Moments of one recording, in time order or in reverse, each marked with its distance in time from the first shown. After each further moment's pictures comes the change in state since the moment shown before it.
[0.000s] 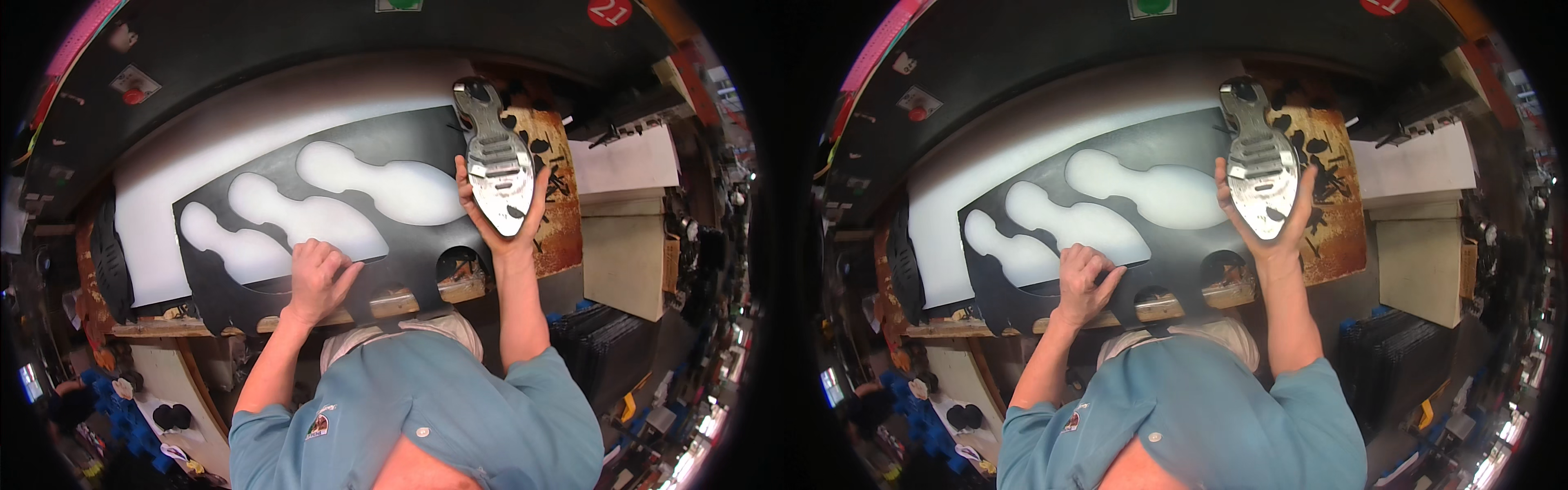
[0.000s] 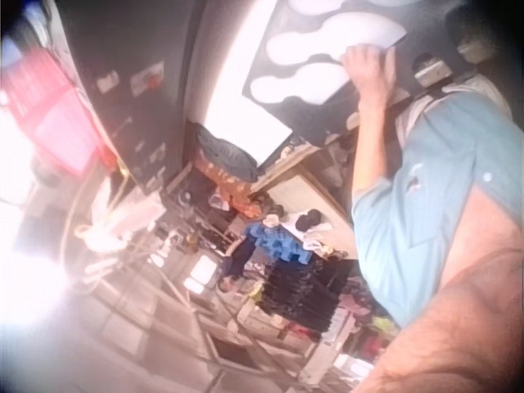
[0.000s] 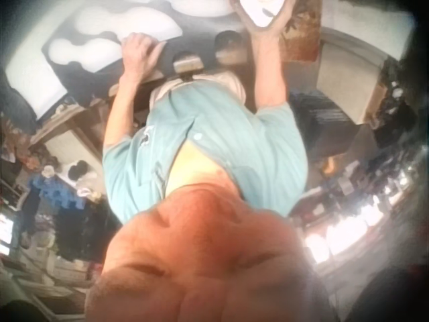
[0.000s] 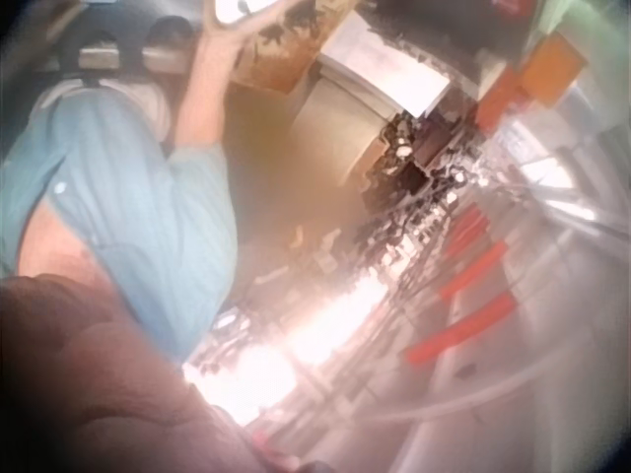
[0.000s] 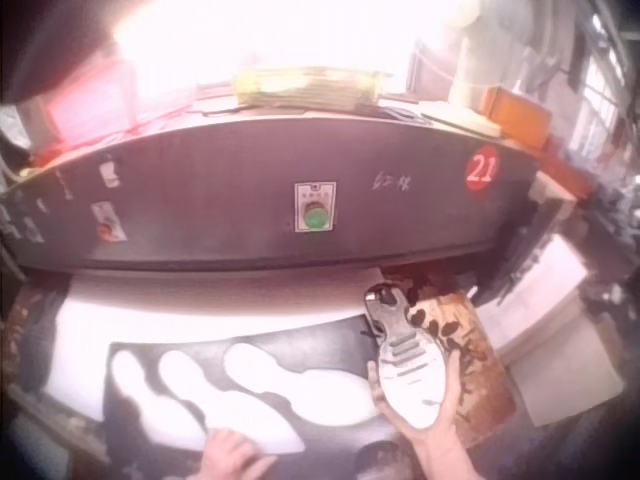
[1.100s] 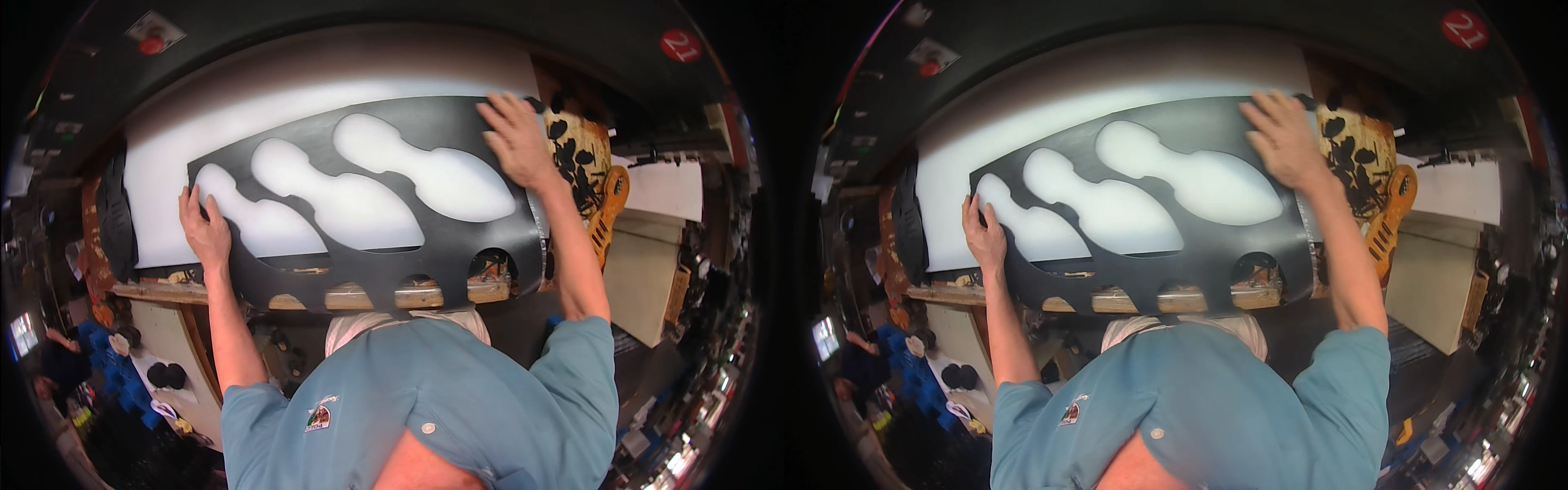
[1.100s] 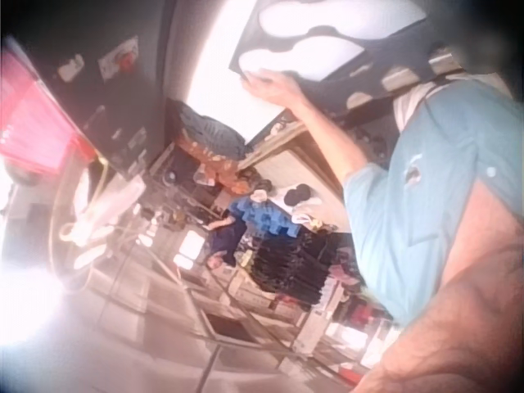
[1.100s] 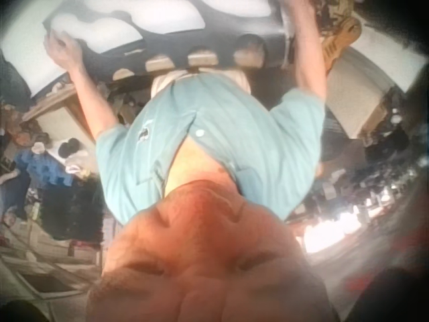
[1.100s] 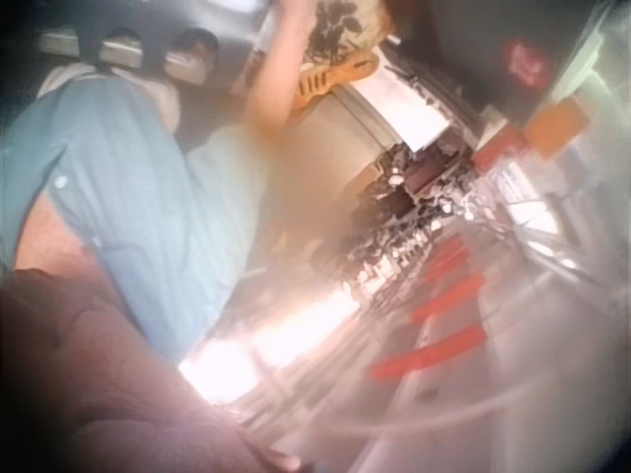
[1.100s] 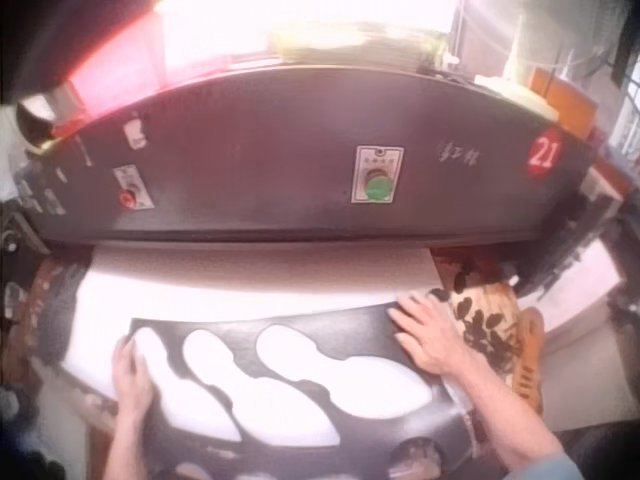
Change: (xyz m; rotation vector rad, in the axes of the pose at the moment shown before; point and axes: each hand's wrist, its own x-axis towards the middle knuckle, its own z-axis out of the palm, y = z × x) left_hand -0.076 -0.187 -0.116 0.508 0.430 -0.639; right_hand 0.125 -0.041 -0.043 -2.654 -0.615 -0.656
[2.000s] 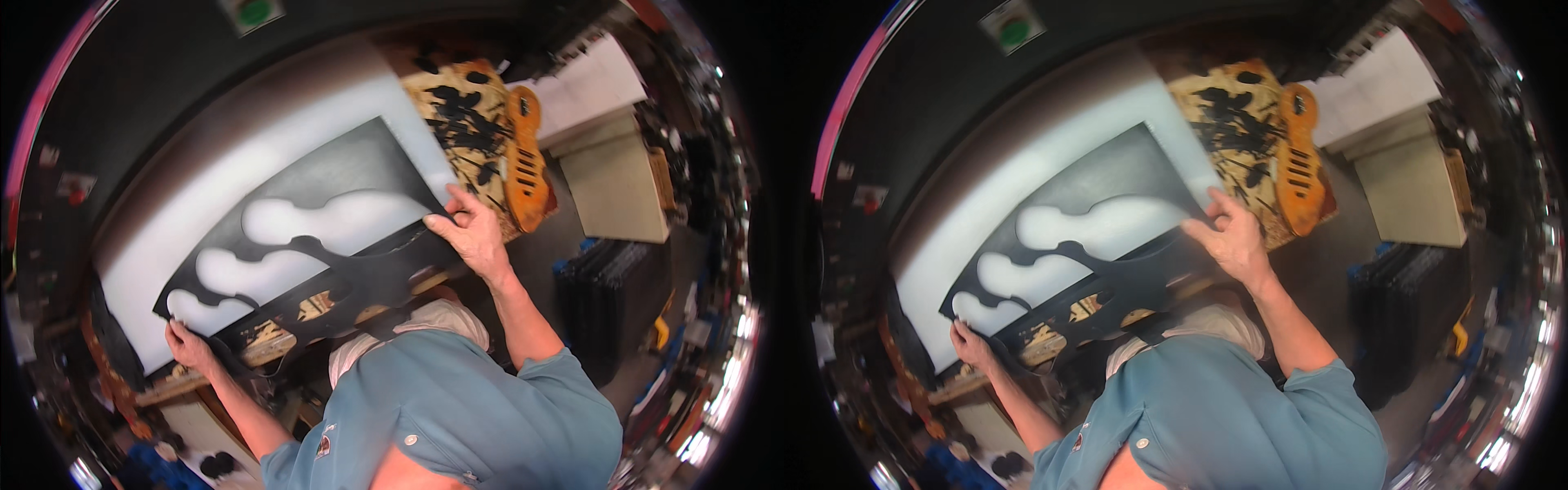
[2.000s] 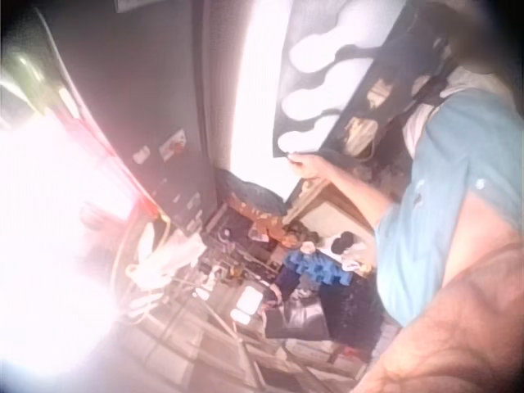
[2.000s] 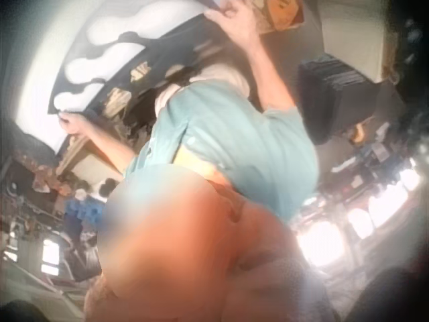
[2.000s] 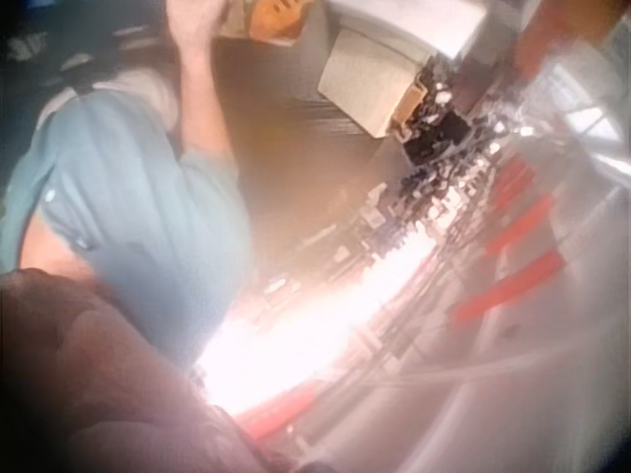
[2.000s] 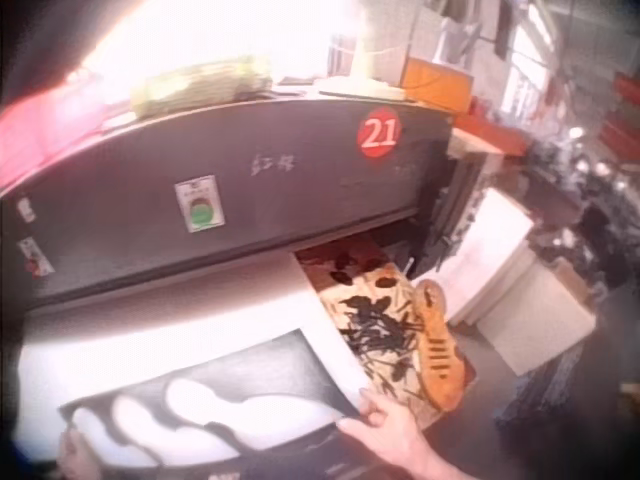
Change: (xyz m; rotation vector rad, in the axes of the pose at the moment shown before) left_hand -0.046 -0.025 -0.019 -0.306 0.119 -0.332; right_hand -0.160 -0.144 -0.081 1.047 0.176 1.185
